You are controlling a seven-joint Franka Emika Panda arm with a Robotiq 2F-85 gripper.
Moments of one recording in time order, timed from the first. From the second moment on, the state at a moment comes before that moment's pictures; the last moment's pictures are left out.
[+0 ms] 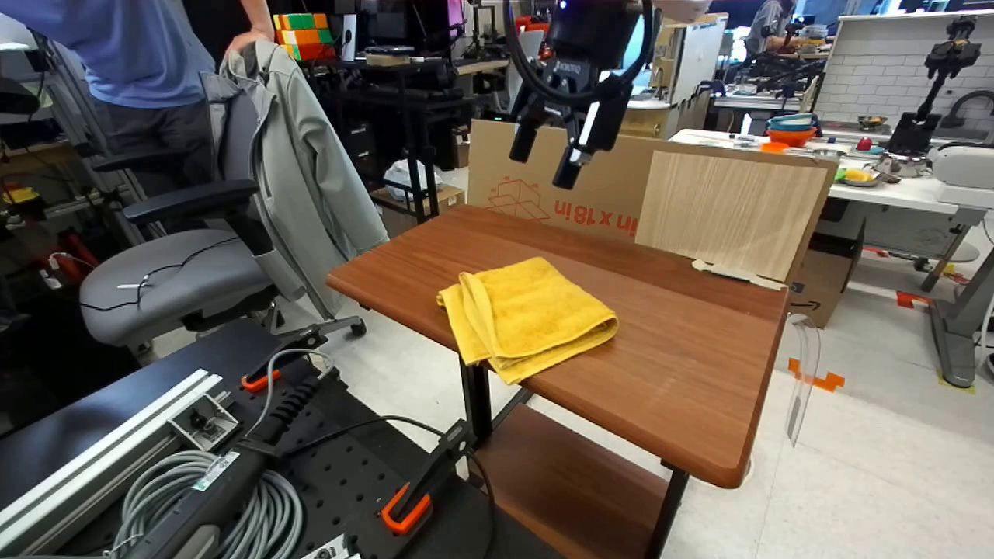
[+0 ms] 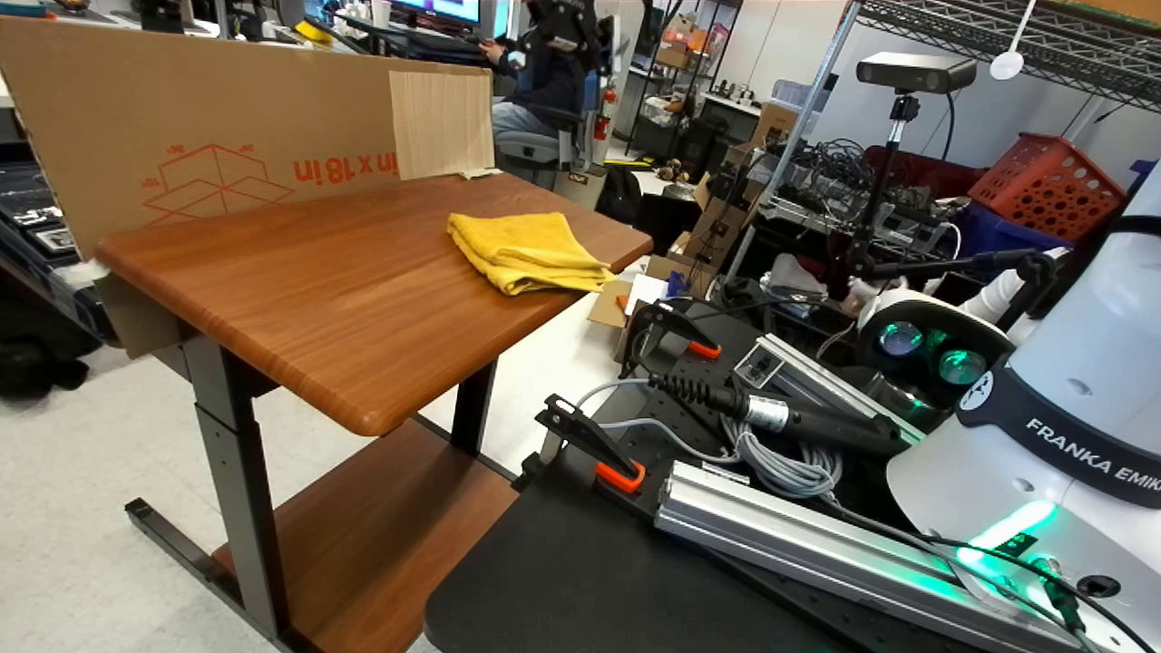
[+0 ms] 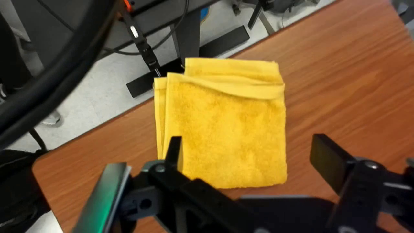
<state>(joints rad) -0.09 0.40 -0.12 -1.72 0.15 1.74 0.17</state>
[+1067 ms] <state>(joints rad) 0.03 0.47 -0.14 -2.08 -0.13 2.12 0.51</state>
